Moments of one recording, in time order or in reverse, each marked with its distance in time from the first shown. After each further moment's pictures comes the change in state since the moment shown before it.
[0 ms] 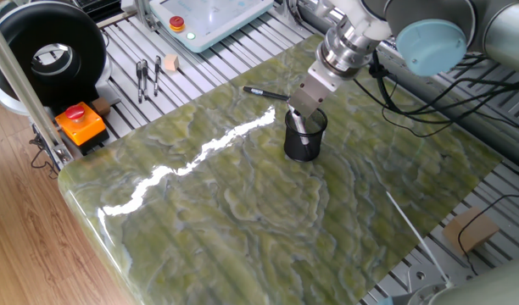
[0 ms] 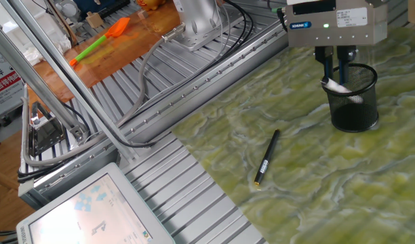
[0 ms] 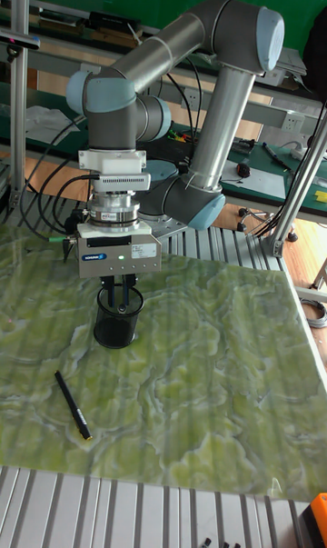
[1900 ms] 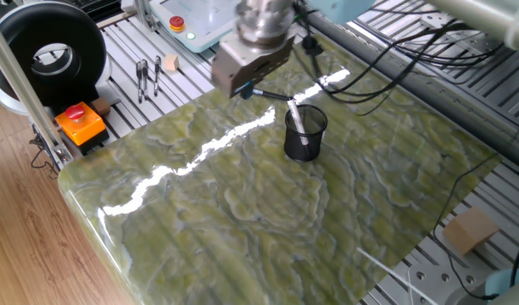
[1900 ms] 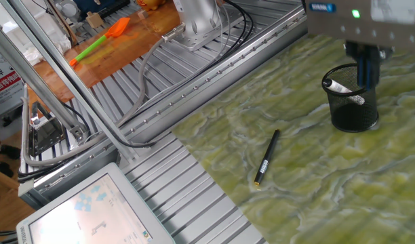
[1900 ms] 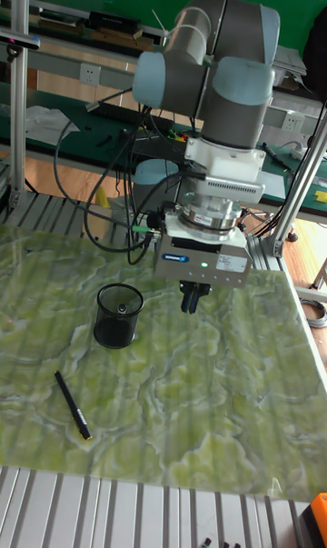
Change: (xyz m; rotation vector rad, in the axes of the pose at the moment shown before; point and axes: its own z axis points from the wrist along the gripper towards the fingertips) arm -0.101 0.099 -0.022 0.155 0.143 0.231
